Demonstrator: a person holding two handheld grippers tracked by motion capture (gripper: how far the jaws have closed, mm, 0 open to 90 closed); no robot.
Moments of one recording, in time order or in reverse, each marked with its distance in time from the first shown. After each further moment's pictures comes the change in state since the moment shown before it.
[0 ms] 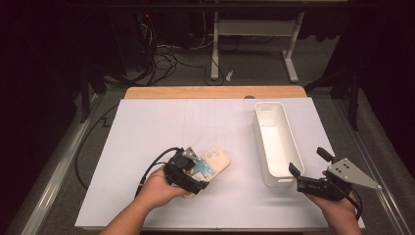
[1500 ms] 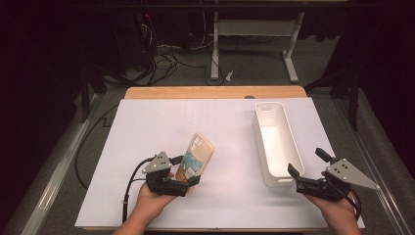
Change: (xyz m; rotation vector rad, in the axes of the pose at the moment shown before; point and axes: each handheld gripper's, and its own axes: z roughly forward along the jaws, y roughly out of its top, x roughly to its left) left arm 0.001 -0.055 -0.018 -0.555 -0.027 -0.027; right arm 0.002 -0.001 0.001 0.004 0.011 -0.001
